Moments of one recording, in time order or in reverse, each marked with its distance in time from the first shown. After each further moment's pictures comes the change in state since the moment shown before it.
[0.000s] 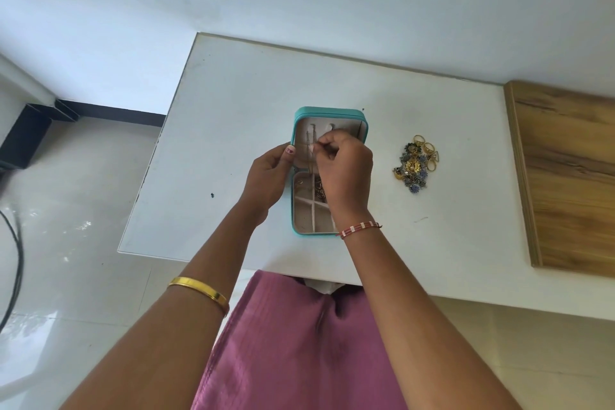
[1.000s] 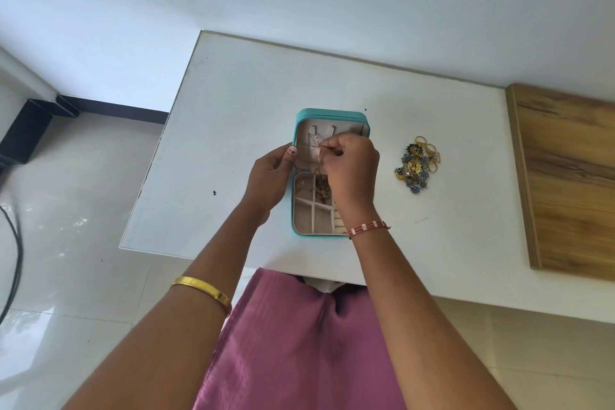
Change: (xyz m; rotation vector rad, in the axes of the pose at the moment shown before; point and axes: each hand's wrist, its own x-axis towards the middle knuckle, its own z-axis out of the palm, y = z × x) left_hand -0.001 -0.005 -0.001 -0.039 0.006 0.005; right_hand 0.001 -0.010 -0.010 0.046 -0.089 0.150
